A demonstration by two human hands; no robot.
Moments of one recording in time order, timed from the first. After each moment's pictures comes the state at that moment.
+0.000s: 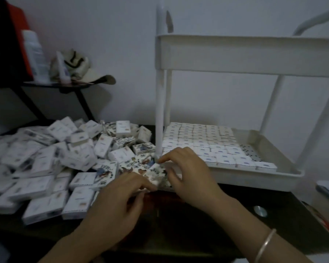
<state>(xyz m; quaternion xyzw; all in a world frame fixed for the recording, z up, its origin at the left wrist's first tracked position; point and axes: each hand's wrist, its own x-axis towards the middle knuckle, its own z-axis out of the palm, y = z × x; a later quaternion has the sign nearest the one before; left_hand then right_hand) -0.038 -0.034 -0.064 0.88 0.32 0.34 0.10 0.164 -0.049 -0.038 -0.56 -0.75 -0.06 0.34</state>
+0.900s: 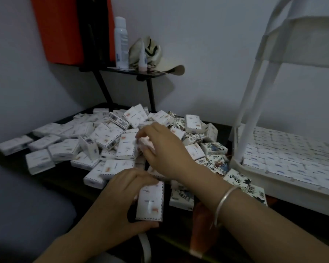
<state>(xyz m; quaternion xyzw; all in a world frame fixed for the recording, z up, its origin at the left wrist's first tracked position) -0.182 -0.013 -0.092 0.87 0.38 0.32 0.04 -0.024 0.066 -0.029 -0.41 -0.85 -0.01 0.32</state>
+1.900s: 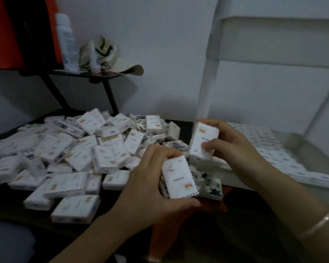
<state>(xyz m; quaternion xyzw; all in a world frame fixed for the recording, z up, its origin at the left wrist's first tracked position) -0.052 -0.003 -0.042 0.84 0.30 0.42 0.18 0.156 -0.005 0.004 -0.52 -0.57 0.34 0.53</state>
